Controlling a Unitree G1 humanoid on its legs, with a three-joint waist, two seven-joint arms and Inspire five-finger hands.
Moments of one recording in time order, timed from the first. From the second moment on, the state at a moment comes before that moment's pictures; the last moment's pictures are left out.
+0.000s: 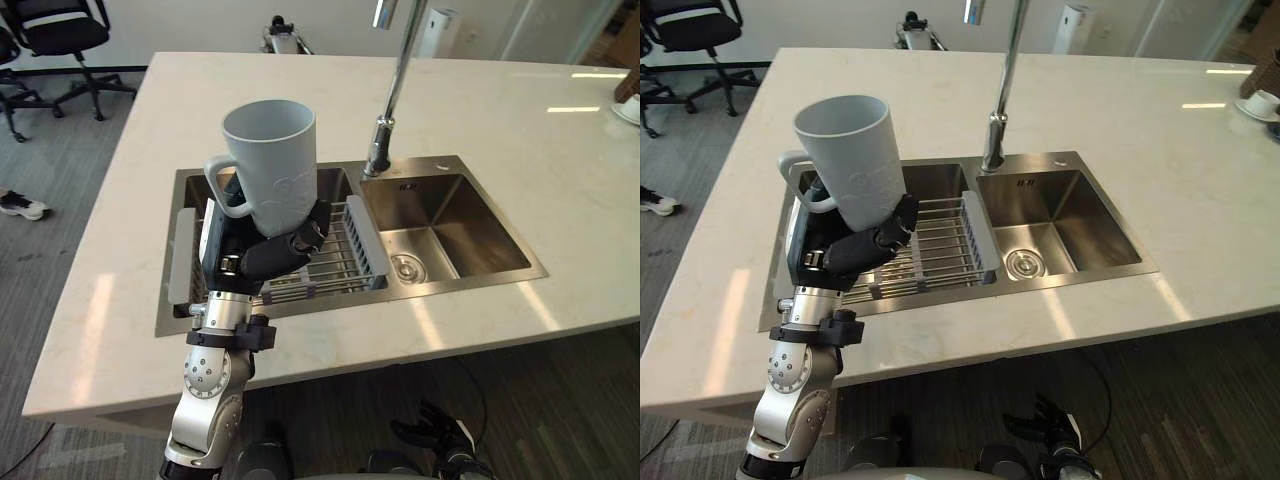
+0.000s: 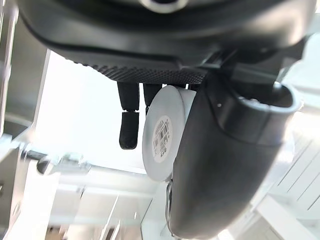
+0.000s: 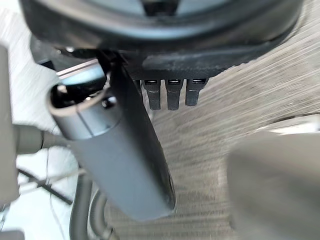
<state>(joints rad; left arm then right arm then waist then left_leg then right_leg) 0.08 0.14 -0.17 -0.45 -0.32 -0.23 0.09 0.18 -0.09 -0.12 0.84 0.16 -0.08 0.01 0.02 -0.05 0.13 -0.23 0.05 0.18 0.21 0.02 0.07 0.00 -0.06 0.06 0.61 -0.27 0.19</state>
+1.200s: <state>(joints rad) 0.14 0.12 -0.23 -0.38 -0.34 -0.23 0.10 0.17 -0.11 -0.14 0.88 0.20 -0.09 -0.04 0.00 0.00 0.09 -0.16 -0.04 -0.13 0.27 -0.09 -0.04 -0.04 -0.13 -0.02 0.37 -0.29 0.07</state>
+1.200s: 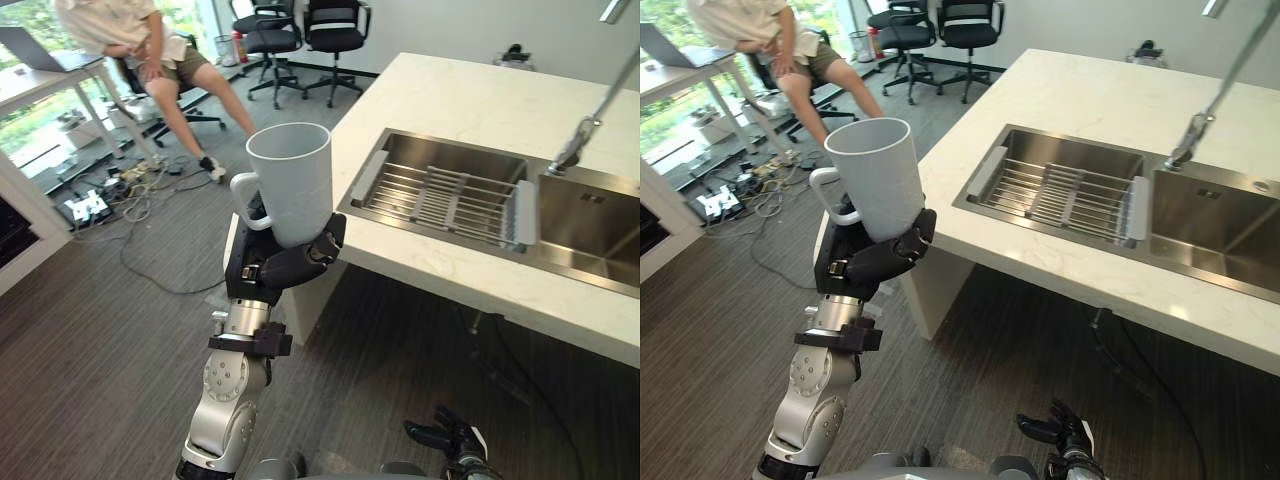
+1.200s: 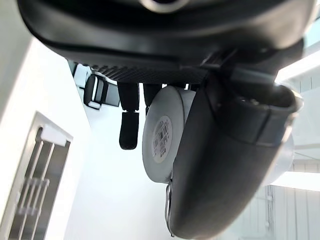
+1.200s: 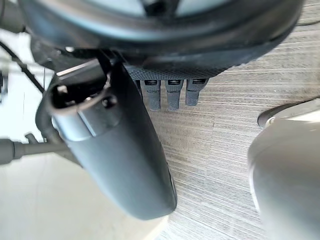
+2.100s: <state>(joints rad) 0.25 0.10 -0.07 -0.43 -0.39 -0.22 0.09 0.17 -0.12 -0.18 0.68 0.07 -0.08 -0.07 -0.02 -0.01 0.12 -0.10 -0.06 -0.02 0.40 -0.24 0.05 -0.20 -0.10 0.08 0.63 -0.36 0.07</state>
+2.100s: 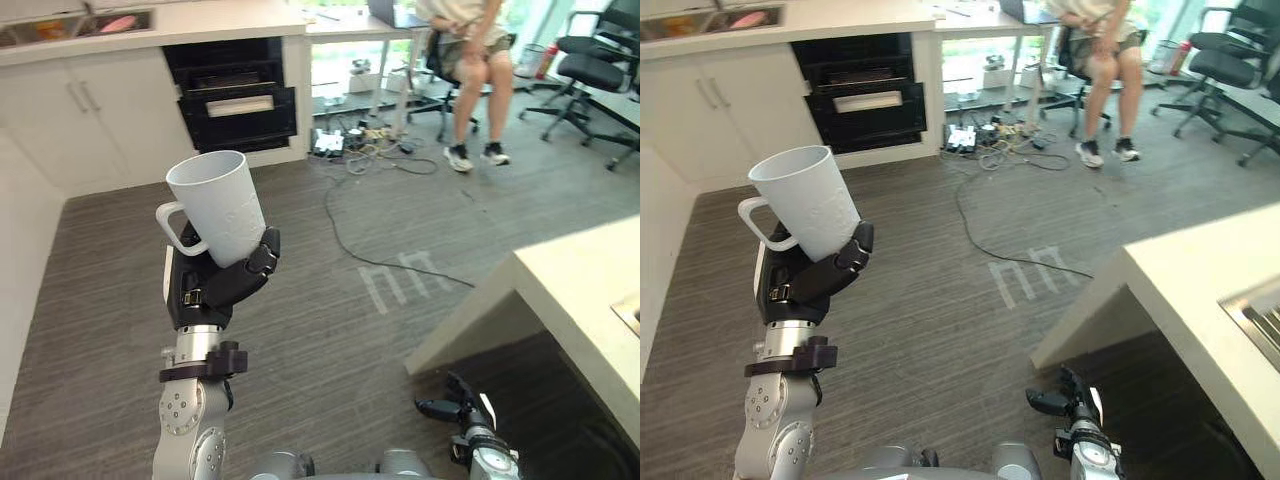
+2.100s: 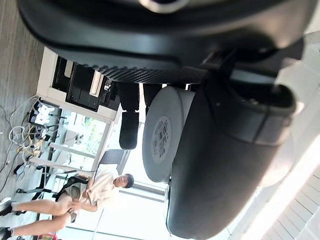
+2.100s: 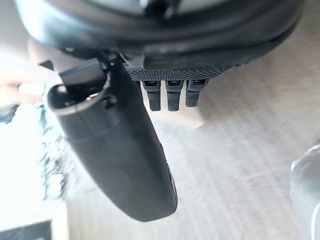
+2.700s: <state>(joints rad) 0.34 0.10 0.02 -0.38 -0.39 -0.22 0.08 0.25 -0.13 -0.10 0.68 0.00 -0.08 -0.06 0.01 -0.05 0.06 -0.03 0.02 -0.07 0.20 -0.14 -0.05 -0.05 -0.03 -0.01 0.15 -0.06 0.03</state>
